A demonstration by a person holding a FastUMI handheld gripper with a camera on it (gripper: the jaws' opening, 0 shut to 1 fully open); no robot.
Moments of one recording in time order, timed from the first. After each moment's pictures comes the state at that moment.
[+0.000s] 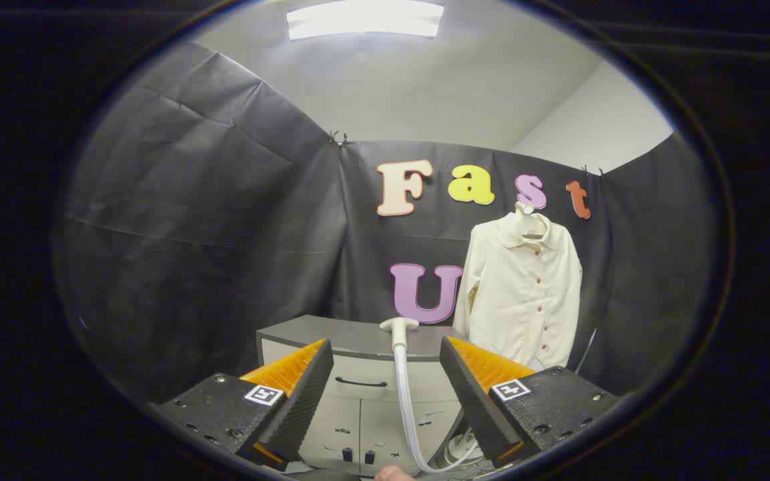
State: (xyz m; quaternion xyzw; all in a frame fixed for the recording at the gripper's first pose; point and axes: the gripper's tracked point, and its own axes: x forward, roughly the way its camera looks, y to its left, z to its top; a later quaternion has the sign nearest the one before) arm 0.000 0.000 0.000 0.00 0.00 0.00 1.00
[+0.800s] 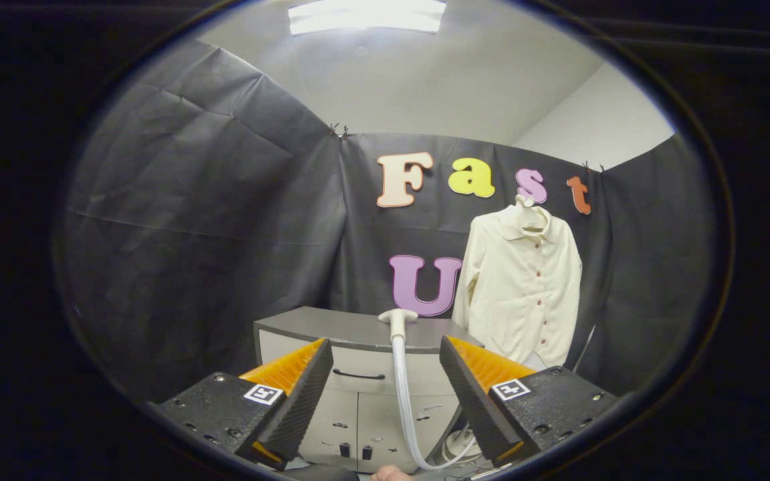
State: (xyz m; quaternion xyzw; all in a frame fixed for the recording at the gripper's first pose) arm 0.003 0.000 -0.015 0.00 0.02 0.00 1.00
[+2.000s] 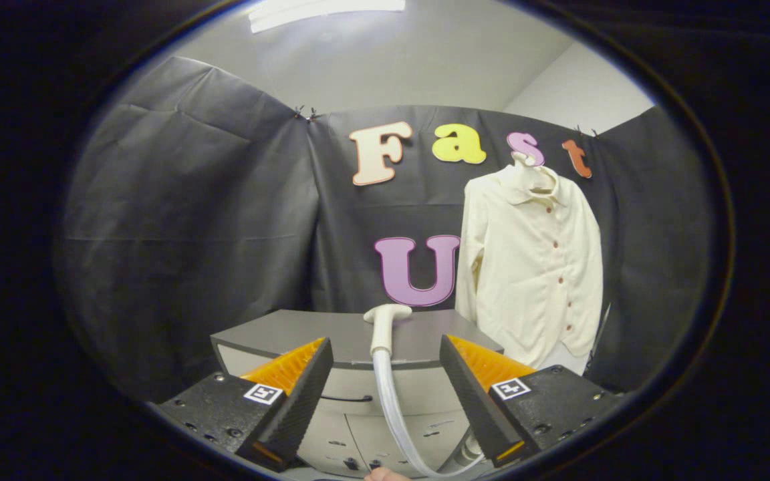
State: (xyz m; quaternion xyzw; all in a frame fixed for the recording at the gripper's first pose) arm 0.137 -0.037 -0.057 0.06 0.05 -0.01 1.00
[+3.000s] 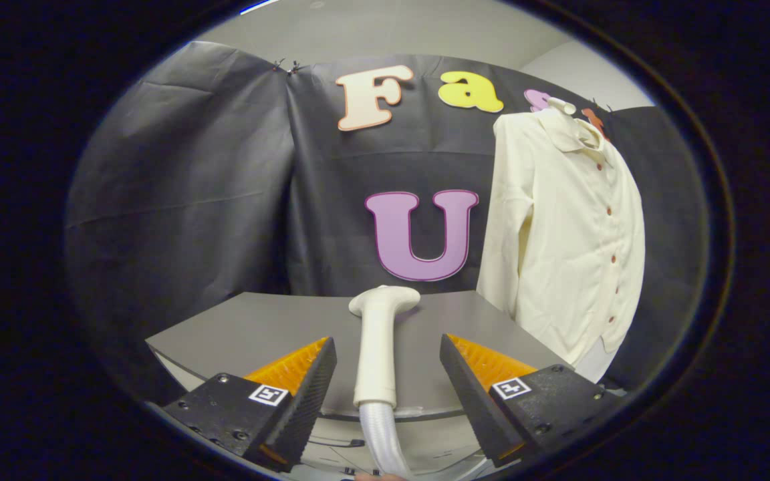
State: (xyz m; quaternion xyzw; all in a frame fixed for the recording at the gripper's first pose) arm 0.291 -0.025 -0.131 0.05 0.15 -0.02 0.99
